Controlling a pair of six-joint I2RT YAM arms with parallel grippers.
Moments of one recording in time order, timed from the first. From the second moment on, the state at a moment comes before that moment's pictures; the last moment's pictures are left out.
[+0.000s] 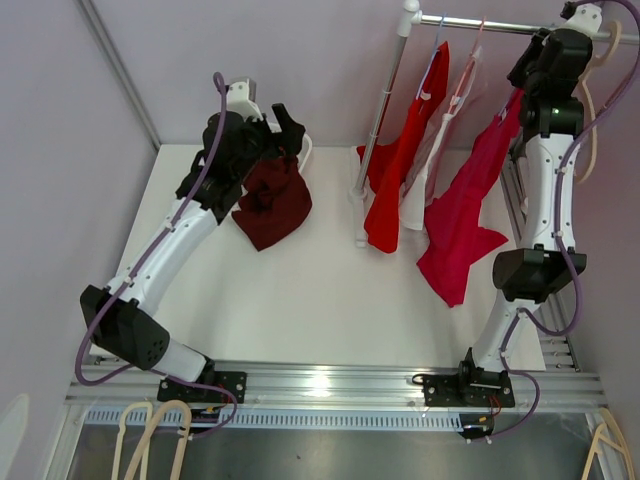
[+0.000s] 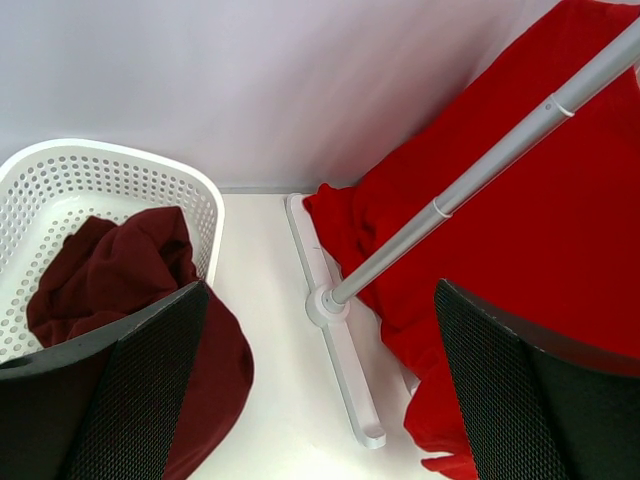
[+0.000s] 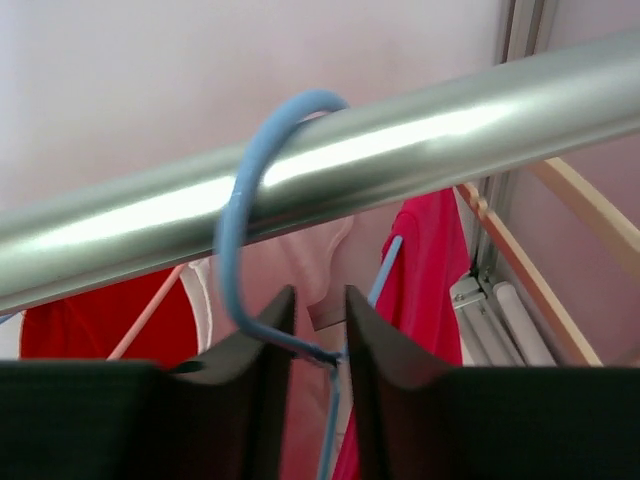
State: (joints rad) left arm -0.42 1.48 1.51 -0.14 -0.08 -0.36; right arm -0.10 1.97 2.45 -0.56 0.16 0.24
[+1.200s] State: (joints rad) left arm -0.42 1.49 1.48 -0.14 -0.08 -0.36; right arm 0.00 1.96 2.36 -0.59 0.42 0.15
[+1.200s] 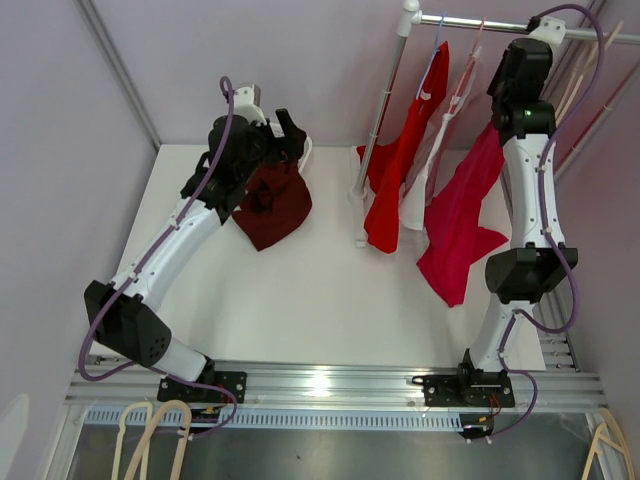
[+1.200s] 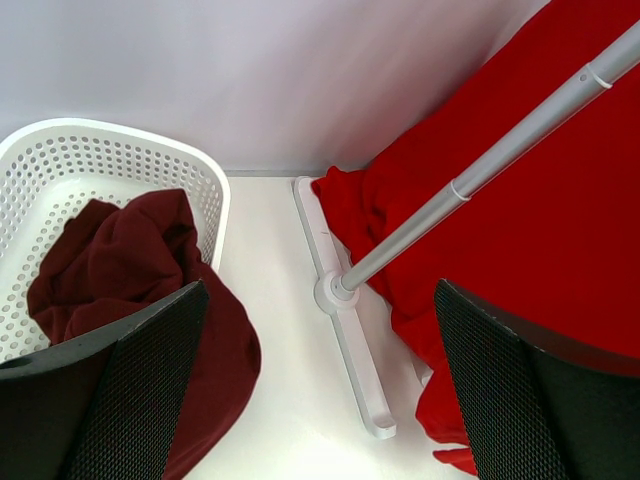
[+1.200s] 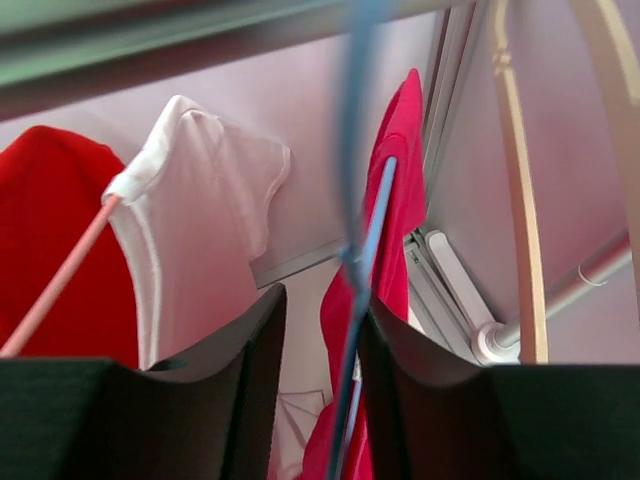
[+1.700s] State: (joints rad) left arm -0.42 1.49 1.48 -0.14 -0.08 -0.36; right arm 0.09 1.93 2.38 -0.61 0.58 0.09
